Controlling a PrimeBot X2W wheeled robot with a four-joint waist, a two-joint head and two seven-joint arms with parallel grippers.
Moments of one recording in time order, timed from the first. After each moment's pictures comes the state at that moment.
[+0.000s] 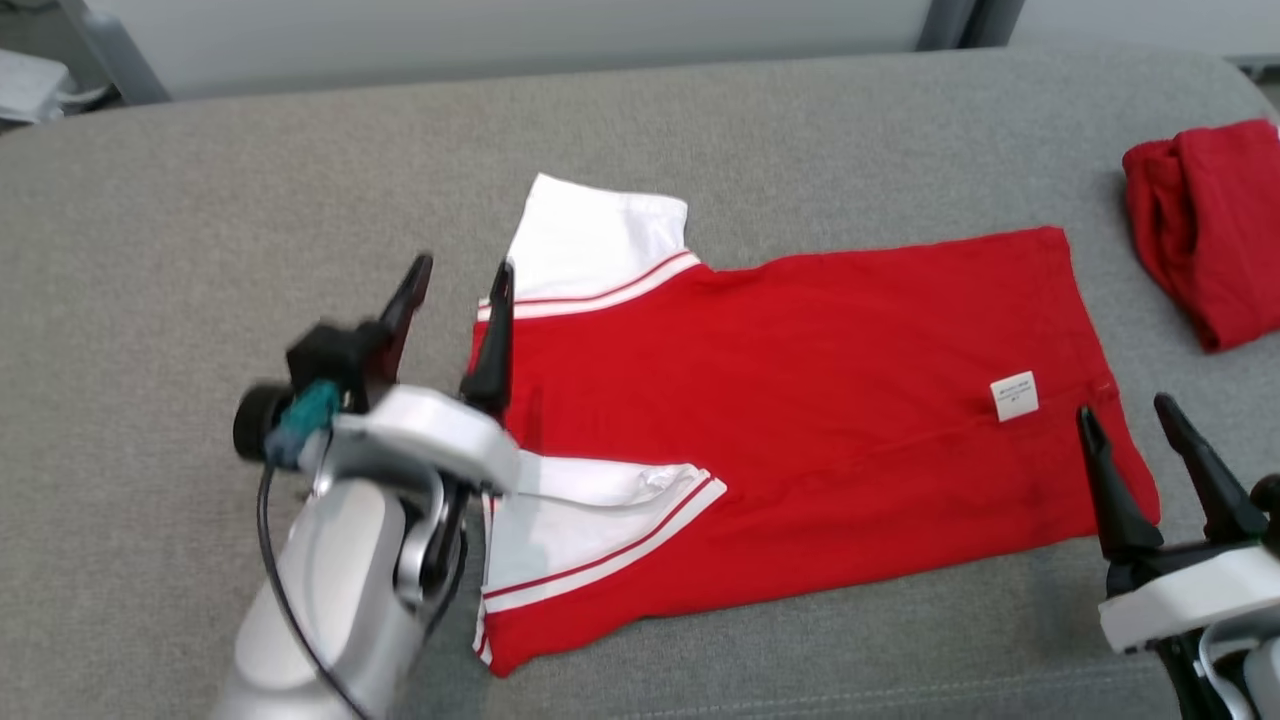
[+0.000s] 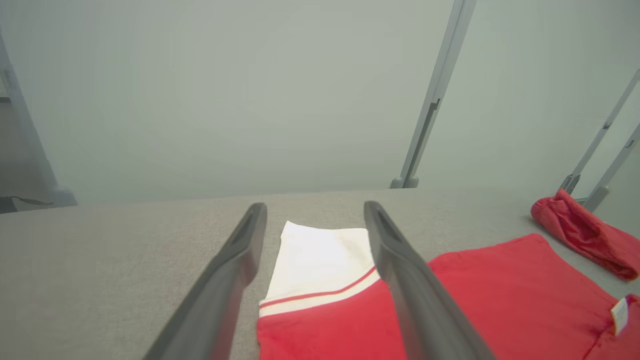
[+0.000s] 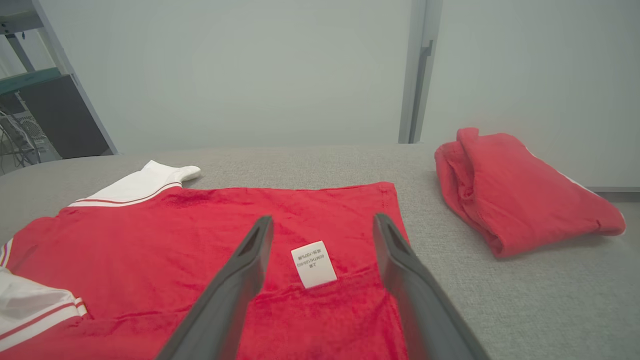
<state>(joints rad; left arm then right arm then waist) -0.39 0.04 -0.25 0.34 -0.32 0.04 -0.18 -0.13 -0.32 0.14 0.25 0.43 0.13 -0.25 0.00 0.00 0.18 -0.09</state>
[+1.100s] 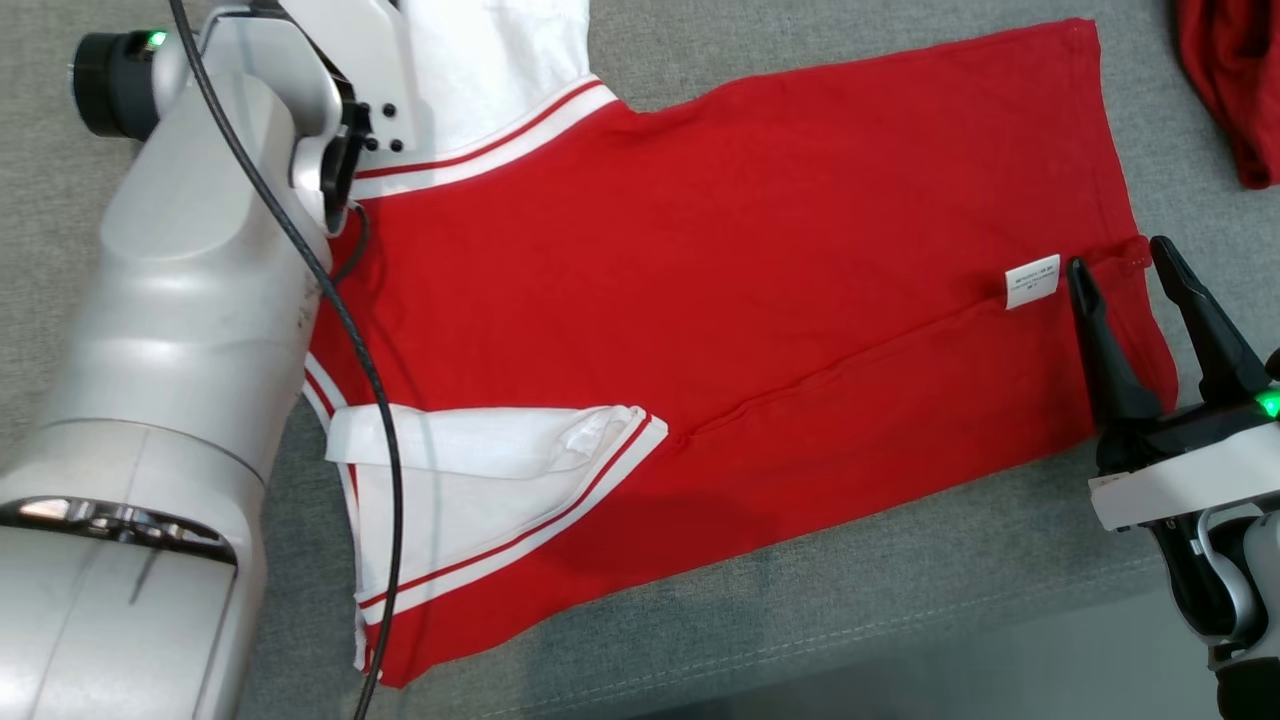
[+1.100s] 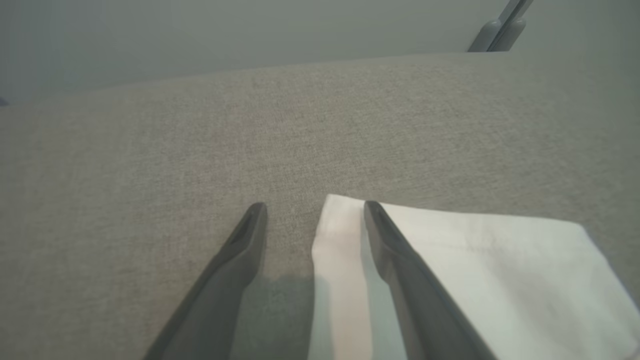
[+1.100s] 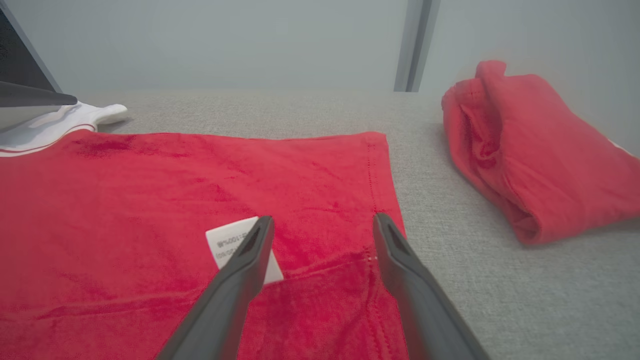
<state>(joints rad) -1.29 0.05 -0.32 1.19 -0.36 0.07 0.11 -0.34 -0.35 0.20 0.18 0.46 0.13 -0.25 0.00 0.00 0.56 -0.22</state>
